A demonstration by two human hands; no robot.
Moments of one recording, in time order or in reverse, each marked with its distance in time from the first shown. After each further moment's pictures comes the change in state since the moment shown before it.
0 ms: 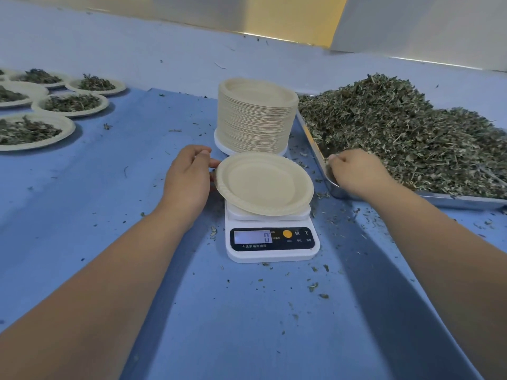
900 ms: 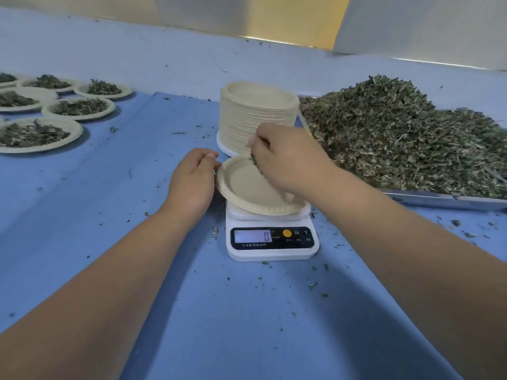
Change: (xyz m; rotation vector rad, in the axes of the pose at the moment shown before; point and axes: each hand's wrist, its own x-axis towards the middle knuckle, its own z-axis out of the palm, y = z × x) left_hand -0.007 0.005 -0.001 0.091 -0.016 0.025; right_hand -0.060 -0.140 -0.013 0.112 0.053 -0.482
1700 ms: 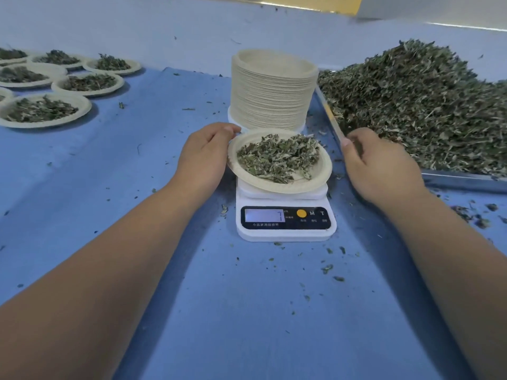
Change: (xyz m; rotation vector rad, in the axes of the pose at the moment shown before) left_hand -0.003 0.005 0.001 0.029 -0.055 0.075; right_hand -0.059 0.112 0.008 -0.207 0.108 0.299
